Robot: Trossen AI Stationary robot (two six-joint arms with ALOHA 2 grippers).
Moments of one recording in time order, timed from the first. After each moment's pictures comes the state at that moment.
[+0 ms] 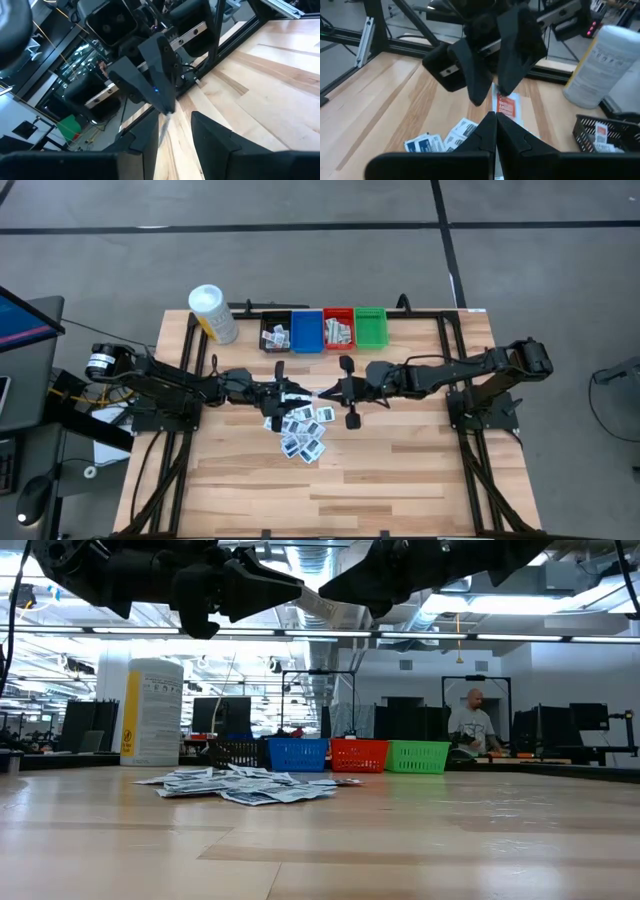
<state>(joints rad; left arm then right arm) -0.09 1.36 0.49 0.84 -0.02 0.79 0.07 1.49 0.87 0.33 0.02 -0.16</state>
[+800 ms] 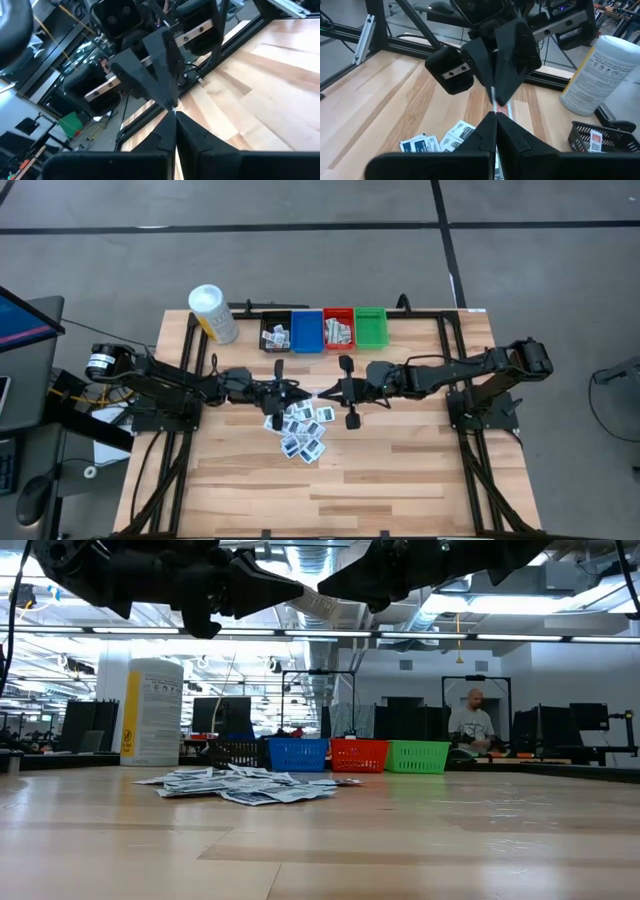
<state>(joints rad) -0.08 1.36 0.49 0.84 -0.04 0.77 0.07 1.49 0.87 0.35 0.03 -0.21</state>
